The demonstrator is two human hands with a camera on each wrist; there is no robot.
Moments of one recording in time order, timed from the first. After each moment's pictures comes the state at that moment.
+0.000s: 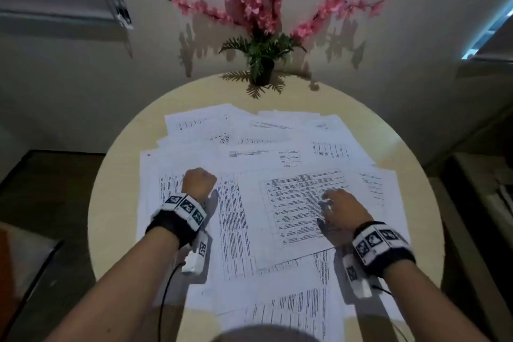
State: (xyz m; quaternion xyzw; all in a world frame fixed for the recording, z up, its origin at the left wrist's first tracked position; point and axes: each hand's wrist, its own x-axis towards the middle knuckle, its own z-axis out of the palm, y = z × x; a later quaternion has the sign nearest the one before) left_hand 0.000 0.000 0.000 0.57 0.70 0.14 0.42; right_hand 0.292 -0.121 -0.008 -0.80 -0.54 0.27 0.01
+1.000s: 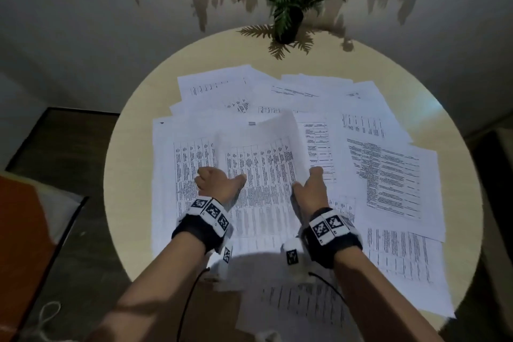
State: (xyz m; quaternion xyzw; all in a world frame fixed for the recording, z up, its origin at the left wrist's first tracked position) left_hand 0.005 -0.033 -0.033 0.51 0.75 0.02 0.43; right_hand 0.174 -0.084 -0.054 -0.81 -0.32 0.40 0.29
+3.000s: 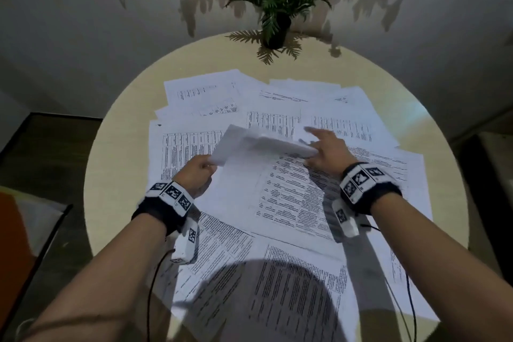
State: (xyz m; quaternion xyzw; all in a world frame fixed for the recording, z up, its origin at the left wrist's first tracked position) left_hand -0.025 0.016 -0.066 0.50 0.61 0.18 0.59; right_hand 0.265 -0.028 -0.001 -0.70 -0.68 0.21 0.00
